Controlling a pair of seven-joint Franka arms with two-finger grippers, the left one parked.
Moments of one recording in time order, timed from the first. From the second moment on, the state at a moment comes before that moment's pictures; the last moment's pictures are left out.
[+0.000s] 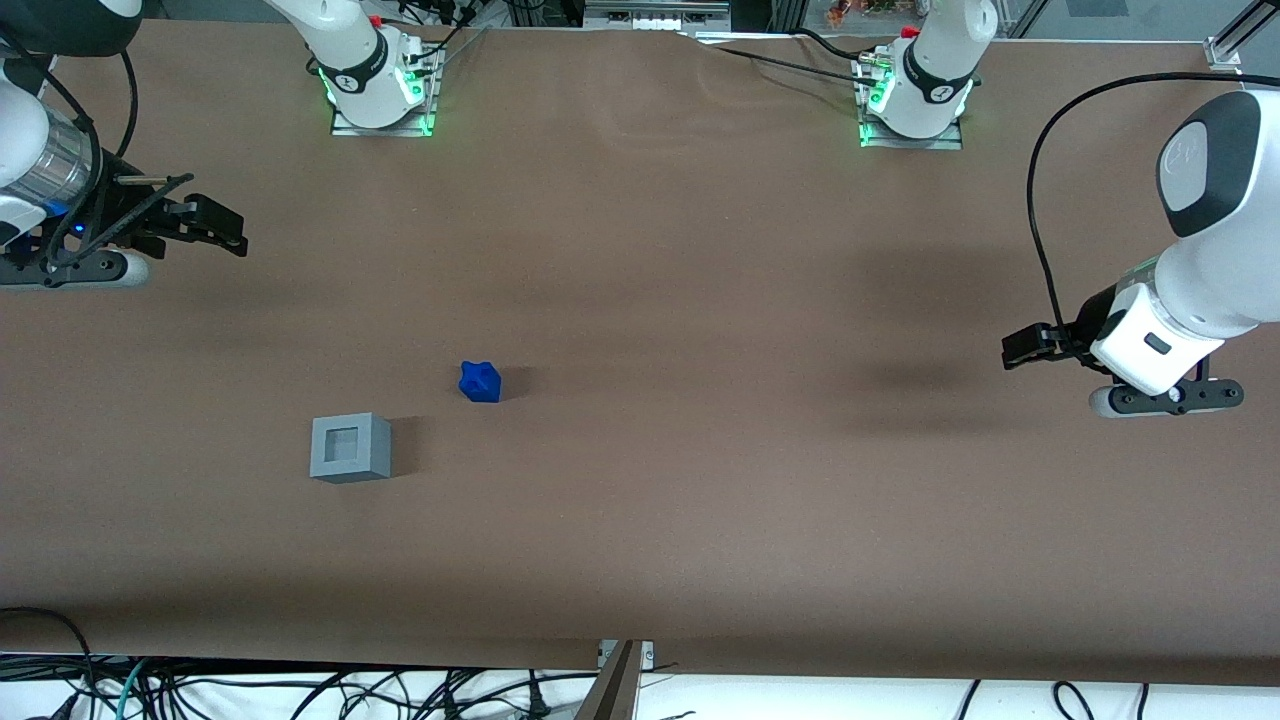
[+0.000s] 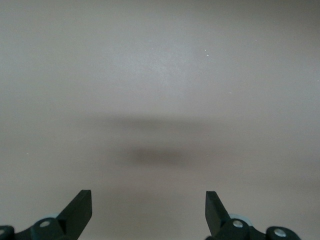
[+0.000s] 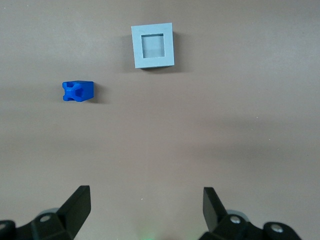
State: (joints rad) arm 0.10 0.04 -0.02 -1.62 0.02 1.56 0.05
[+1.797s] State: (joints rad) arm 0.10 0.03 -0.02 -1.62 0.02 1.57 0.05
